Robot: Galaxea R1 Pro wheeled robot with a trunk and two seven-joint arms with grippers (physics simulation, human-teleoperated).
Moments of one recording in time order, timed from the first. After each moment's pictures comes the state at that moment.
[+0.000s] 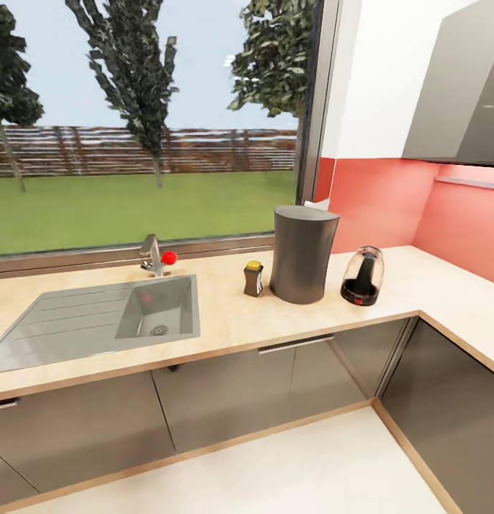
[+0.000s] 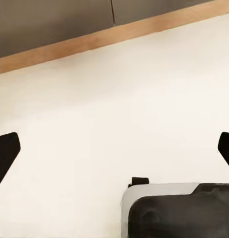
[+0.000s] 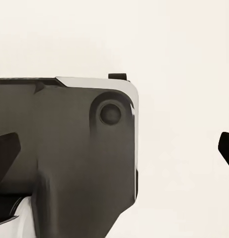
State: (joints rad) left arm 0.13 0.06 0.03 -0.51 -0.03 -0.41 0.04; right arm -0.11 -0.04 -0.14 -0.08 0.11 -0.12 0.05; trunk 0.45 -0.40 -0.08
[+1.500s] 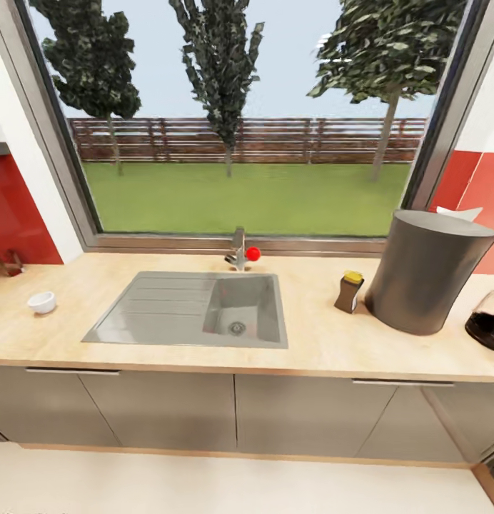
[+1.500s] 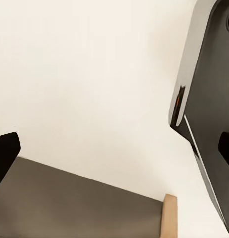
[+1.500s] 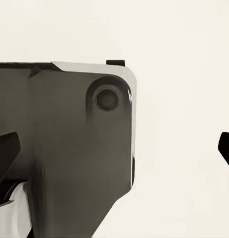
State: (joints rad) left arm 0.12 0.09 0.17 -0.29 -0.04 0.02 0.15; right arm -0.11 -0.05 -0.13 -0.08 0.12 -0.12 0.06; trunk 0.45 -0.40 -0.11
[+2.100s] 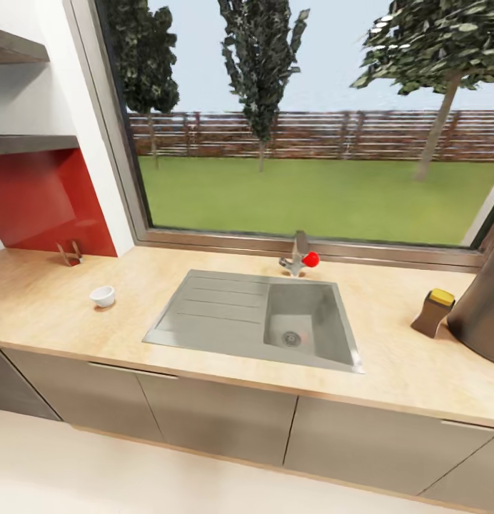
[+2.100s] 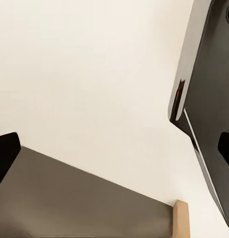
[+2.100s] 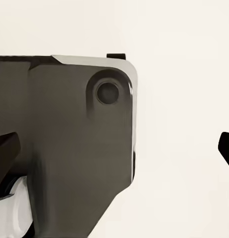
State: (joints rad) left arm 0.12 0.09 0.17 -0.29 -0.04 0.02 0.15; right arm -0.11 -0.04 -0.13 -0.08 0.12 -0.12 0.06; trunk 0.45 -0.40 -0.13
